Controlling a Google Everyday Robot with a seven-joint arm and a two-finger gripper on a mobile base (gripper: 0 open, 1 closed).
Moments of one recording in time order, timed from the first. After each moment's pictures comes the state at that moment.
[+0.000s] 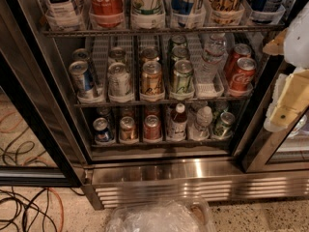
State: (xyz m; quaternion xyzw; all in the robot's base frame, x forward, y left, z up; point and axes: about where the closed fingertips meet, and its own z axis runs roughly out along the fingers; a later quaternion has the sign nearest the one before) arm 0.438 -0.217 0.976 -0.60 0.78 -0.03 0.16
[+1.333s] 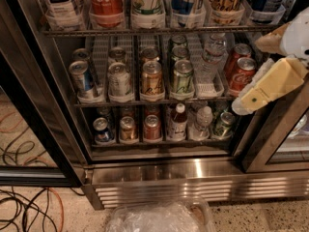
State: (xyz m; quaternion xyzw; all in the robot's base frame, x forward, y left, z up) arm 0.447 -0.171 0.996 -0.51 0.80 0.10 0.31
